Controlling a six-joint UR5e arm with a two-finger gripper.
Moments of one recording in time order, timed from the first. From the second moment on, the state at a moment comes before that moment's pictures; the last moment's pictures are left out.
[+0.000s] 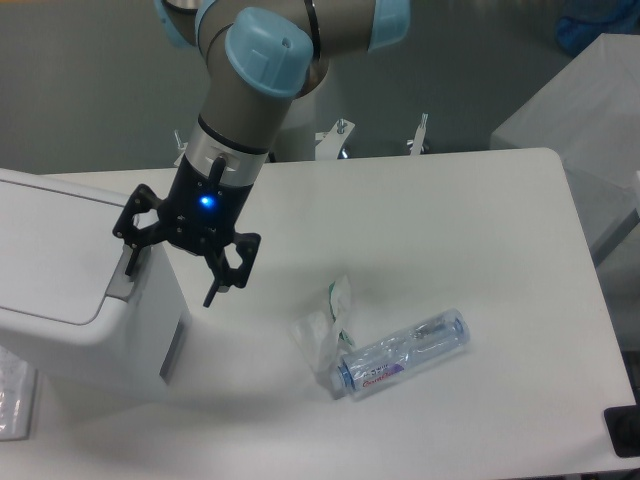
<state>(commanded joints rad) 2.29 -1.74 -1.60 -1.01 1.00 0.39</state>
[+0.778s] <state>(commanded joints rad) 2.30 -1.74 -1.54 -1.01 1.02 0.38</state>
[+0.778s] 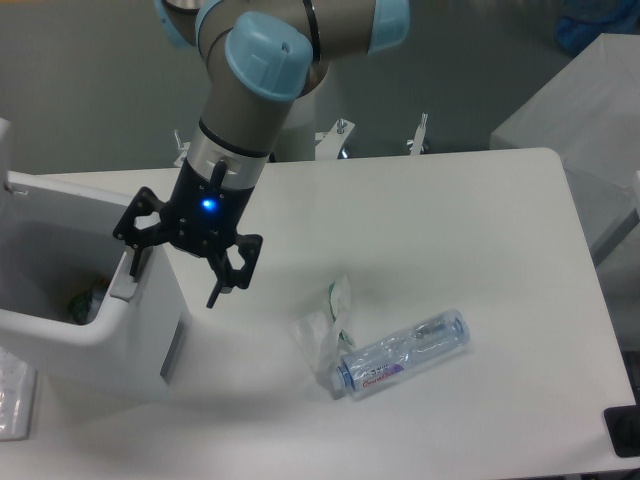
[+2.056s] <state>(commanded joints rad) 2.65 -2.08 -1.35 -0.99 1.44 0.98</state>
